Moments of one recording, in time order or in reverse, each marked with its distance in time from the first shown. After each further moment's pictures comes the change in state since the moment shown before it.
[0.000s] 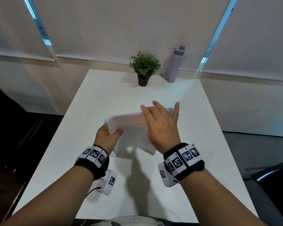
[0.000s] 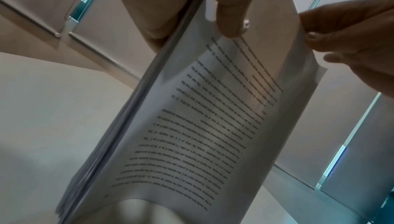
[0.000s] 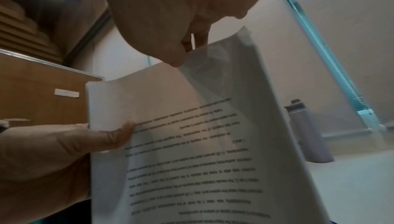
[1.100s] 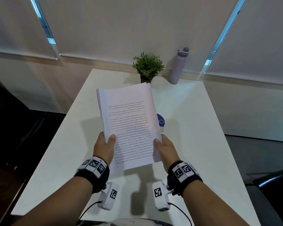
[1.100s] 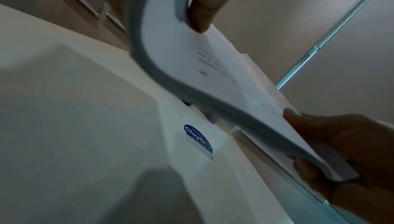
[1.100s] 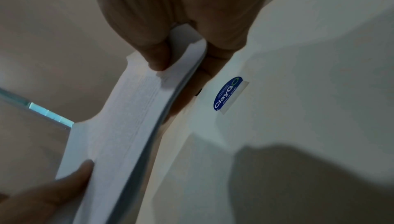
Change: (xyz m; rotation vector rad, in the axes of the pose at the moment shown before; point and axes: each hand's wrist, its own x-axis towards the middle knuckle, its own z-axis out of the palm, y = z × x) left_hand -0.008 -0.028 -0.006 0.152 0.110 -0.148; right_hand -0.053 0.012 0.053 1.205 -0.353 0.965
